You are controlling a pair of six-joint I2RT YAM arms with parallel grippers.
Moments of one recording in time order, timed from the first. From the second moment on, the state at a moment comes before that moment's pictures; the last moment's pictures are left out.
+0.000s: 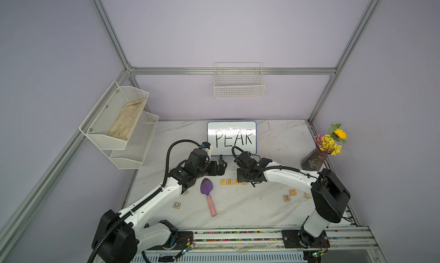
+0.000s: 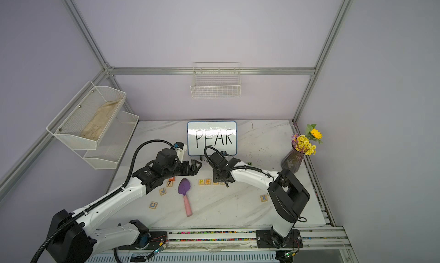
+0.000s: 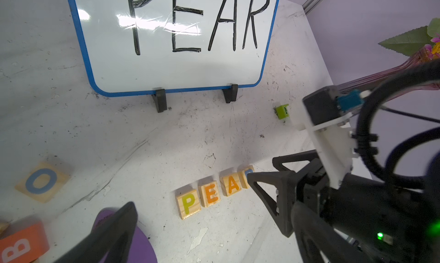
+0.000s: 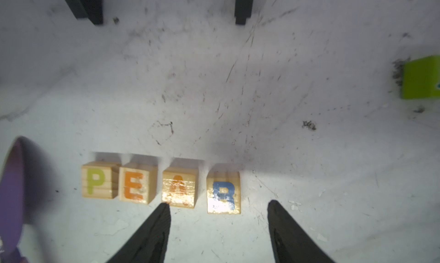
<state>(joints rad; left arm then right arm) -0.56 1.18 0.84 -0.32 0.10 -0.51 0.85 1.66 1.16 -0.64 0.24 0.73</state>
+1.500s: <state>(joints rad) -0.20 1.43 0.33 0.82 -0.70 0.09 0.17 1.43 0.55 0.13 0.43 0.08</state>
